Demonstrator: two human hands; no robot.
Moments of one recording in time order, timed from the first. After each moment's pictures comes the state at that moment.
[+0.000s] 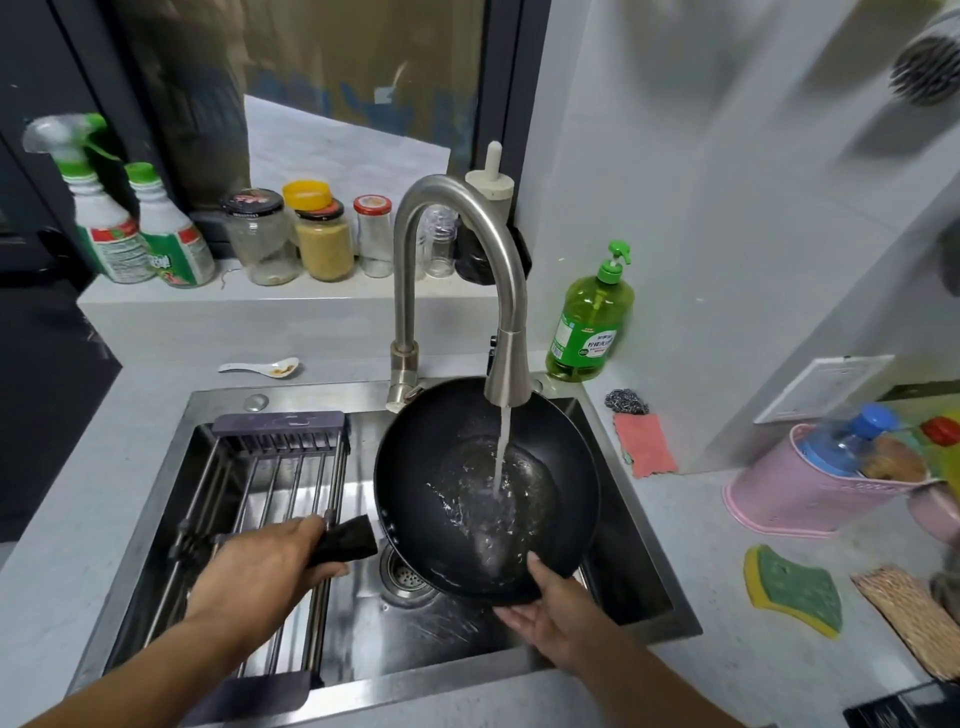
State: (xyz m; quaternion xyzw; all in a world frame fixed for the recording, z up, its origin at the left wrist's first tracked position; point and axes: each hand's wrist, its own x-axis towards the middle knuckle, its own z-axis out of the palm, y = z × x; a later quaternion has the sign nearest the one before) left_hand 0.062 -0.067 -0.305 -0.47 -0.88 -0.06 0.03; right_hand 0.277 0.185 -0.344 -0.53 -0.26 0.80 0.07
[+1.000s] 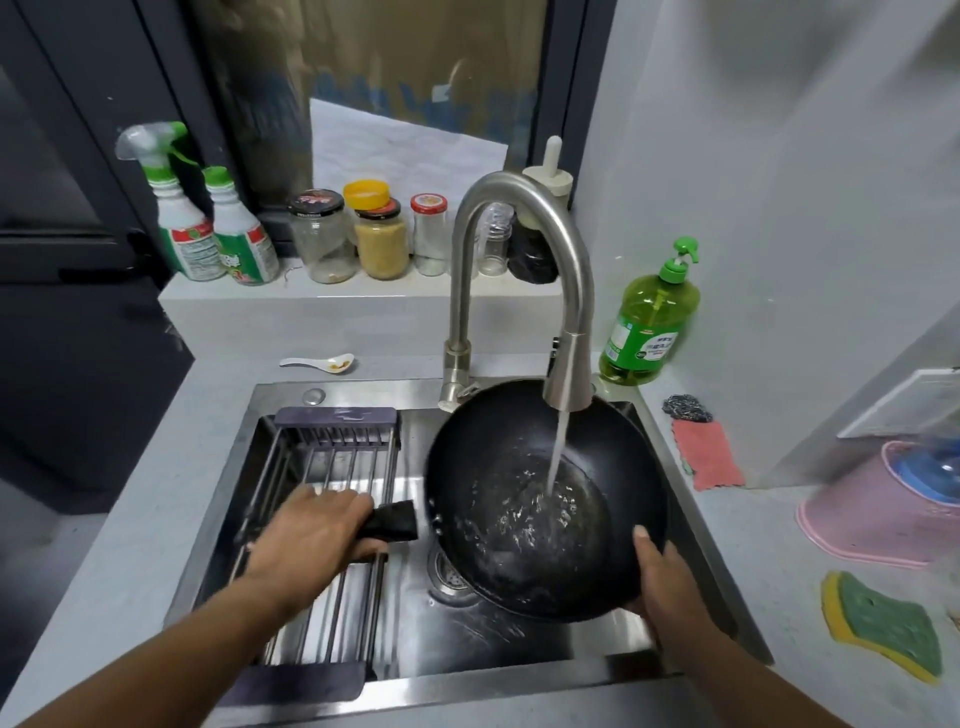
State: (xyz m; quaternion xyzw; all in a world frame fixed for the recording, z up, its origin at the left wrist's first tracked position) left_hand 0.025 -0.066 -0.318 -0.51 -0.85 -0.01 0.11; right_hand 0.285 0.225 -0.313 -0.56 -0.51 0.63 0.13
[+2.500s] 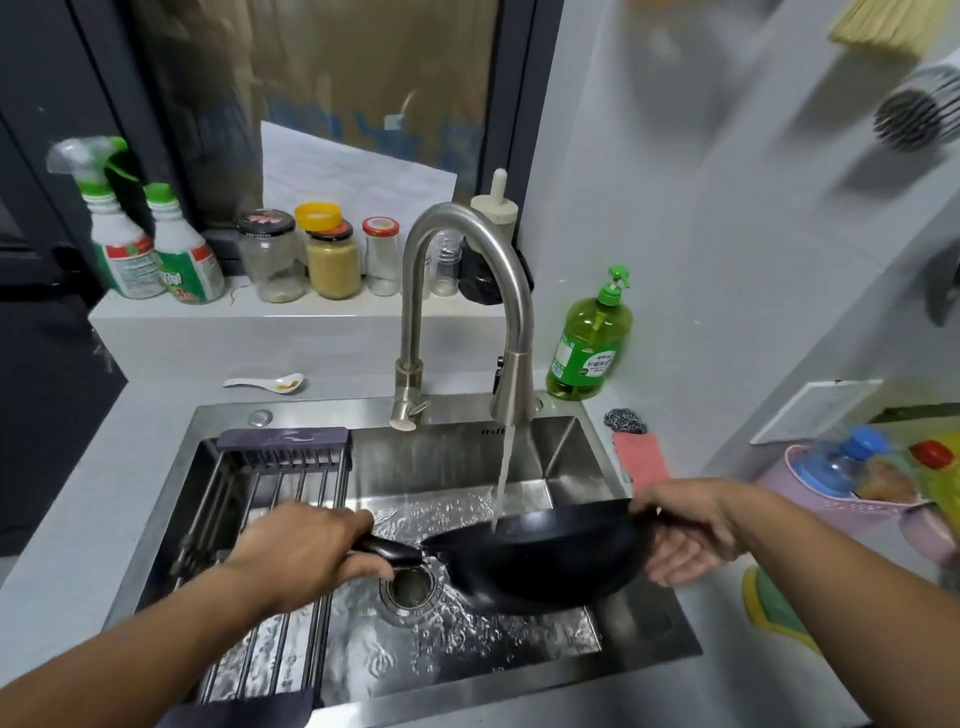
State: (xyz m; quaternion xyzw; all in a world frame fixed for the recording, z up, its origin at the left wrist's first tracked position) left_hand 0.050 -0.027 -0.253 -0.56 -0.82 0.05 -0.04; right_hand 0.288 0.335 -0.204 -0.58 -0.59 0.48 -0.29
